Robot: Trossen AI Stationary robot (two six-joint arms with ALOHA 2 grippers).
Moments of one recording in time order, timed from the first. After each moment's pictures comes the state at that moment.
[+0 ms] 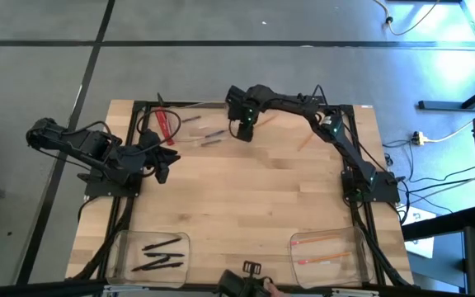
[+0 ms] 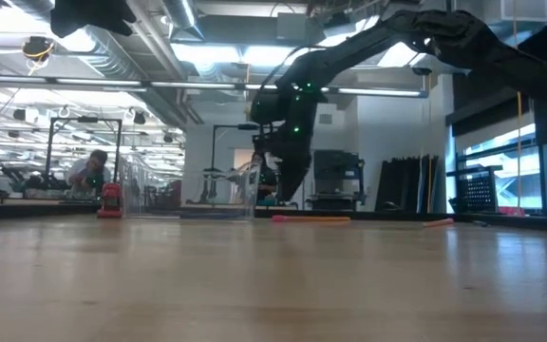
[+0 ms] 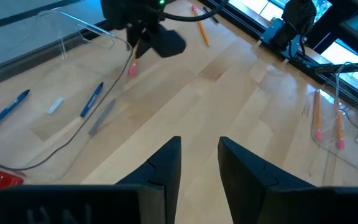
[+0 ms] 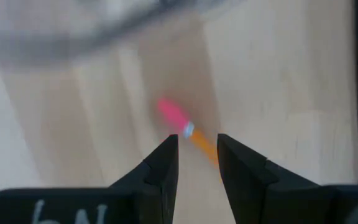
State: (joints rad) left arm -0.32 0.77 0.94 -0.88 -0.61 -0.86; right arm -0.49 2.40 2.12 -1.08 -0.04 -0.28
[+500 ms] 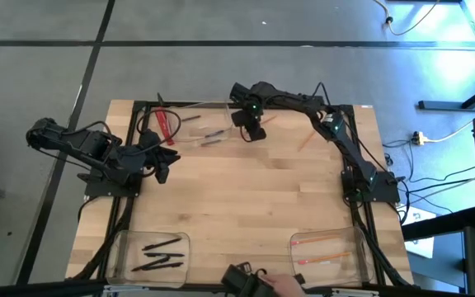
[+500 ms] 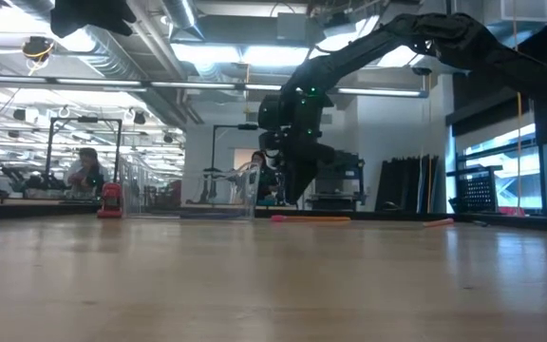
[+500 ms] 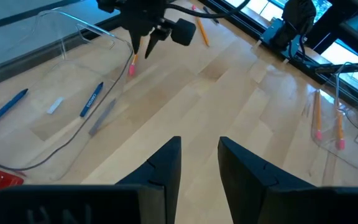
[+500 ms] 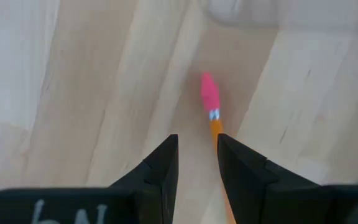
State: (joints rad) left arm -0.32 0.77 0.94 -0.88 -0.61 -0.86; right arm -0.53 2.39 2.10 -1.14 -0.18 -0.85
